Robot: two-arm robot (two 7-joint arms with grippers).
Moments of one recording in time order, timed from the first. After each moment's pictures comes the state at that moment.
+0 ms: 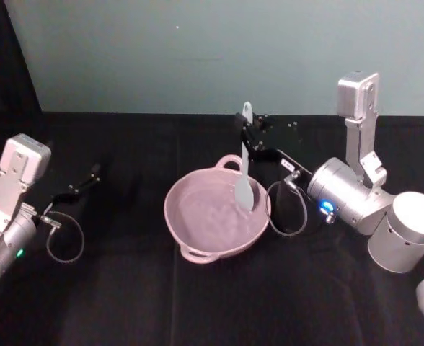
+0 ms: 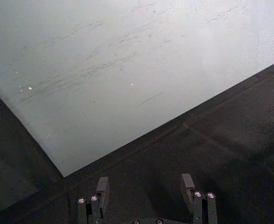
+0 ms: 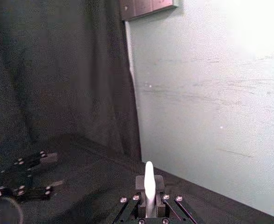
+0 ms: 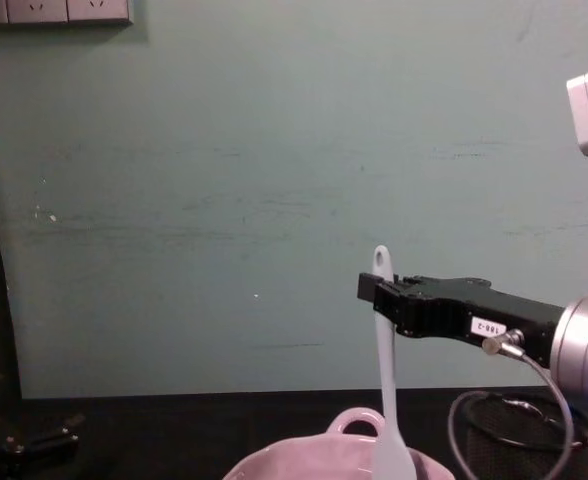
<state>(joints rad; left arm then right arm) -0.20 0.60 0.45 -1.41 -0.25 -0.12 0.03 0.36 0.28 -0.39 -1.37 0.42 -0.03 0.42</state>
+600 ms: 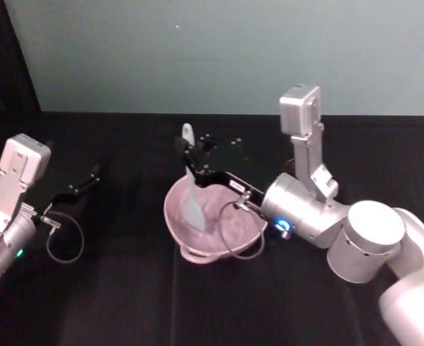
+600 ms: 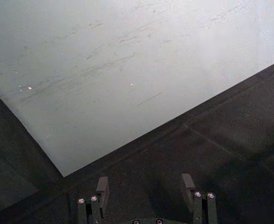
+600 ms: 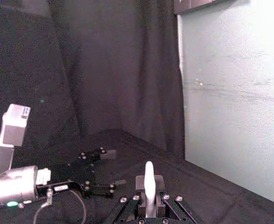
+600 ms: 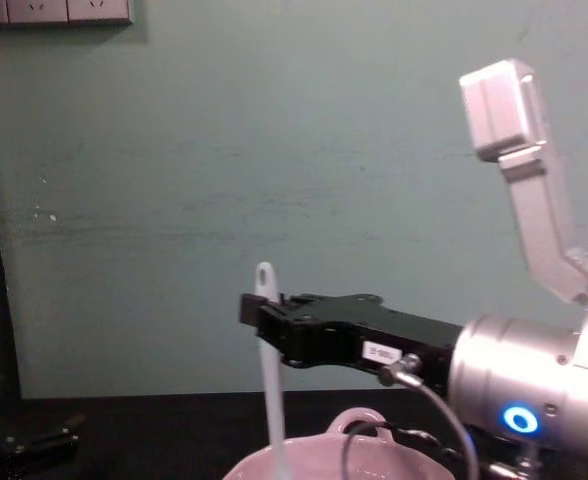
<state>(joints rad) -0.20 0.60 0.45 -1.41 -0.25 -0.12 0.03 0.36 0.24 -0.50 -1.42 0.40 -0.01 0.47</state>
